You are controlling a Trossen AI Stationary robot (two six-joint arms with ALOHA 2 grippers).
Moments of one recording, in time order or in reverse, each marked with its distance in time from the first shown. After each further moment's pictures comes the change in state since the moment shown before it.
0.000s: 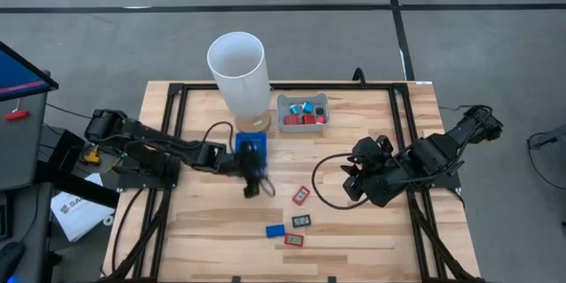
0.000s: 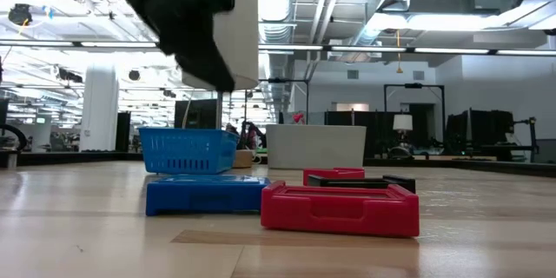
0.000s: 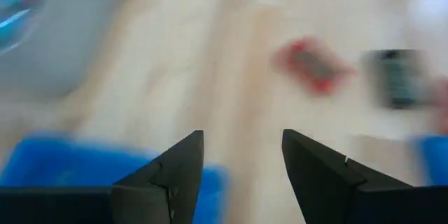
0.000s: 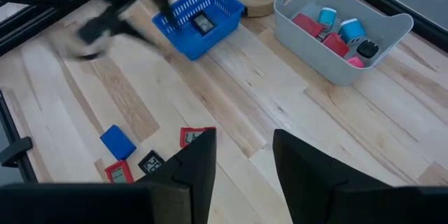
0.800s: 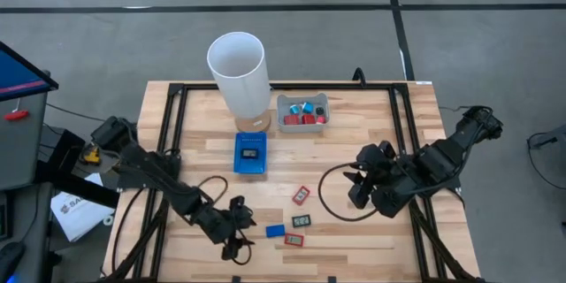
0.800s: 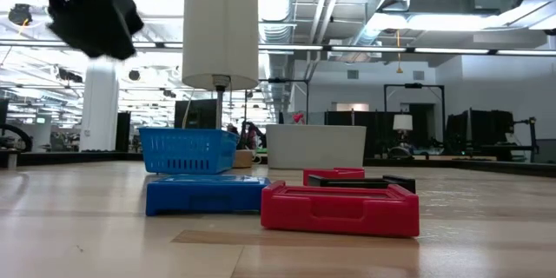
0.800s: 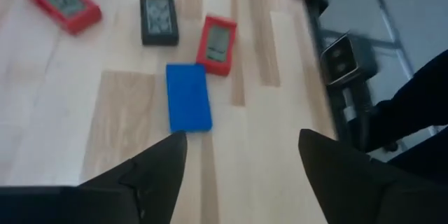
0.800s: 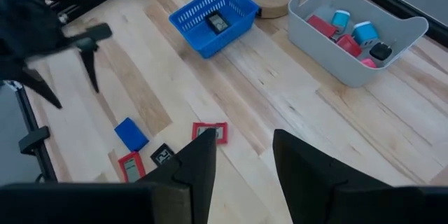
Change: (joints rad) left arm -0.504 0.114 0.004 0.172 -0.025 -0.380; right arm 0.079 0.000 0.000 0.001 0.035 0.032
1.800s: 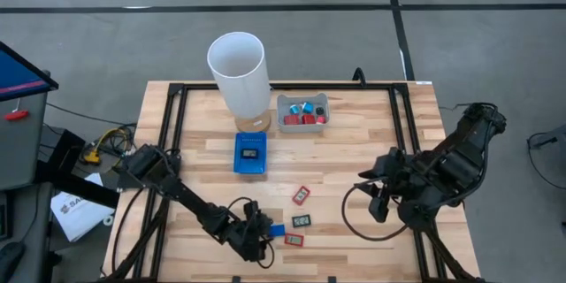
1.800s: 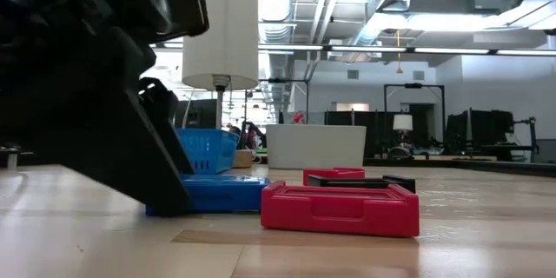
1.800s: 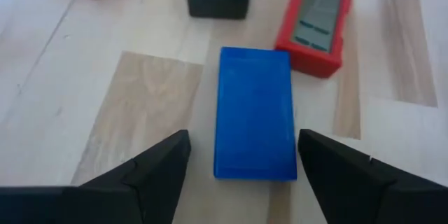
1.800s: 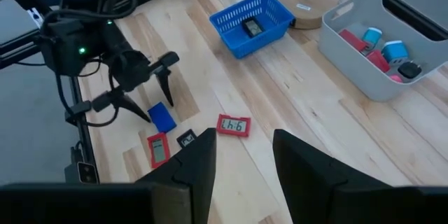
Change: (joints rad) left arm 0.038 0.422 0.196 0.001 -0.187 -0.077; right arm 0.161 -0.050 0.000 -0.001 0.061 -0.018
